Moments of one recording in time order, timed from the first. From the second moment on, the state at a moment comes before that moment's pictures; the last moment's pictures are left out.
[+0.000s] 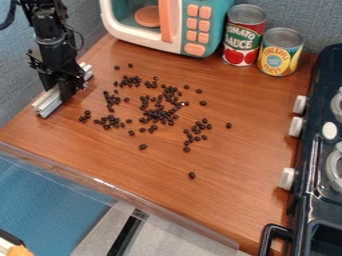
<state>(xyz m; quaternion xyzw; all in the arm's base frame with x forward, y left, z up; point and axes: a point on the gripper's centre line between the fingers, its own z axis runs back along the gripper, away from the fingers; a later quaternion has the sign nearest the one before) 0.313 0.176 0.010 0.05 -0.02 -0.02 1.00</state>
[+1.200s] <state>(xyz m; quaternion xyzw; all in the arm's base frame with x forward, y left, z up) 0.317 0.113 0.009 0.01 -0.04 -0.01 1.00</state>
